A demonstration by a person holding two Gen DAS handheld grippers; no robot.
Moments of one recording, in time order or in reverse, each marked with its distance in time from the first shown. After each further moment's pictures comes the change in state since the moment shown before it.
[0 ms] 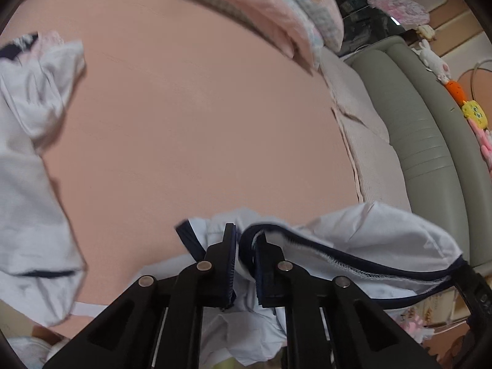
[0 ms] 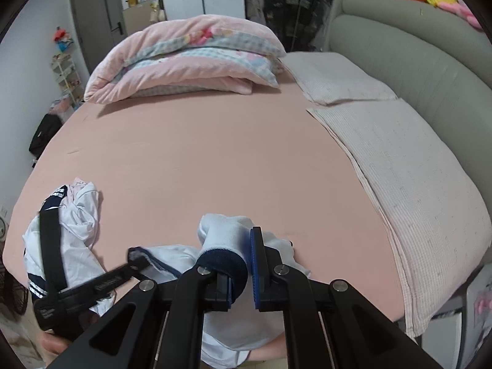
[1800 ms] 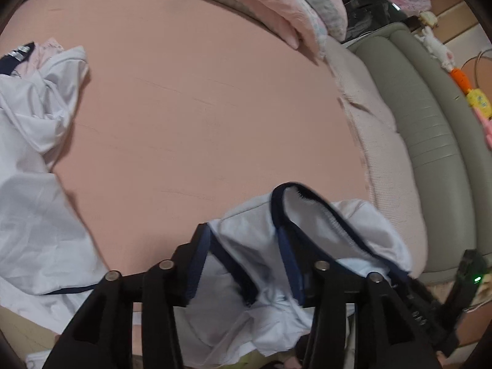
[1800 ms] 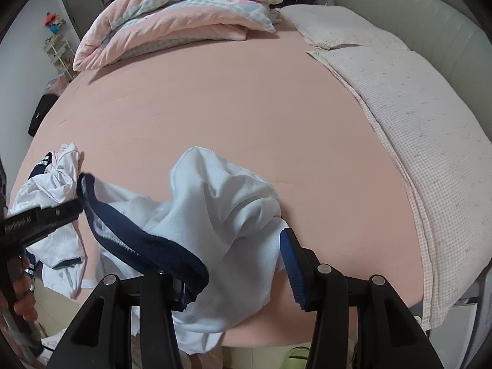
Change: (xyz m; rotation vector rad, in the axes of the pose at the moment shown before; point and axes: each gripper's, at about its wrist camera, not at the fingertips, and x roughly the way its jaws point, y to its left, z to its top) left arm 0.002 0.017 0.011 0.015 0.095 -0.015; right arm 0.075 -0.041 -0.042 -0.012 0.171 0.053
